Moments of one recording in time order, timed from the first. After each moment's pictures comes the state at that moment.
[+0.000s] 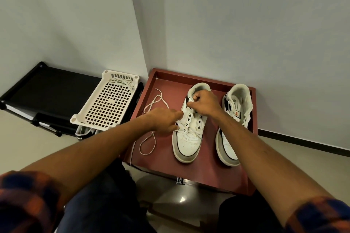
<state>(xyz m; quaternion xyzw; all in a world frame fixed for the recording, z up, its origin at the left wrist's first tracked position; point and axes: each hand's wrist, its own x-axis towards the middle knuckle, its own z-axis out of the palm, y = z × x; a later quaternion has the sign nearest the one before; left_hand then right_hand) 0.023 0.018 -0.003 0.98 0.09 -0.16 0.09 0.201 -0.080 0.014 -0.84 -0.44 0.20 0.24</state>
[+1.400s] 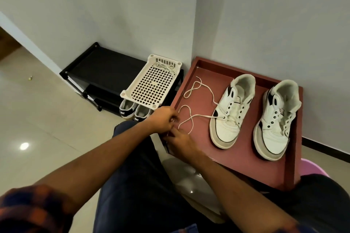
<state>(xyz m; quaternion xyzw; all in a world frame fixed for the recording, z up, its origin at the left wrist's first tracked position) -0.135 0.010 0.001 0.91 0.32 -0.04 0.26 -0.040 -0.113 -0.093 -0.61 -0.75 0.13 0.23</state>
